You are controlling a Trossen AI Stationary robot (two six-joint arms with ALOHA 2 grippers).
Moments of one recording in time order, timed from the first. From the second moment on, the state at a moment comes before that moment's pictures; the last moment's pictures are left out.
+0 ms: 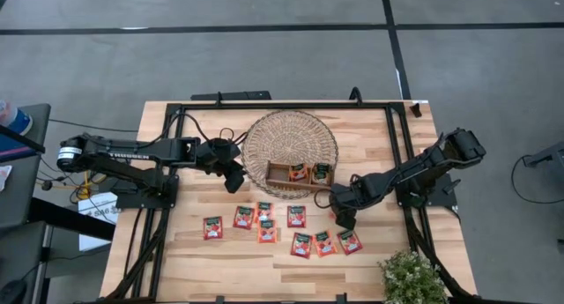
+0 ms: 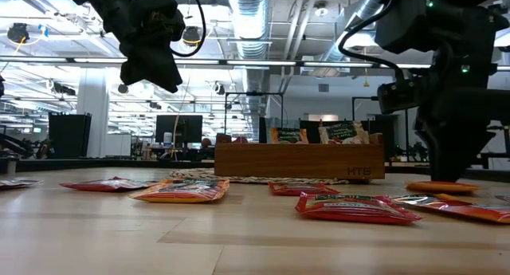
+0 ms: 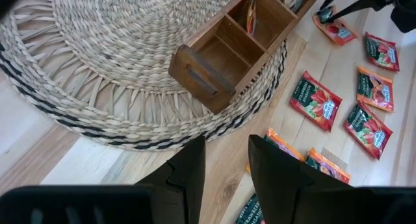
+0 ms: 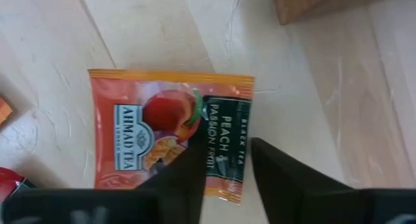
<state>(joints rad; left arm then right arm) 0.08 1.13 0.79 -0.45 -0.07 -0.54 0.29 1.56 0.72 -0.61 0.09 0.63</state>
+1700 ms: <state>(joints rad) 0.08 1.13 0.79 -0.44 -0.10 -0.35 0.23 1.99 1.55 -1.12 1.04 -0.01</state>
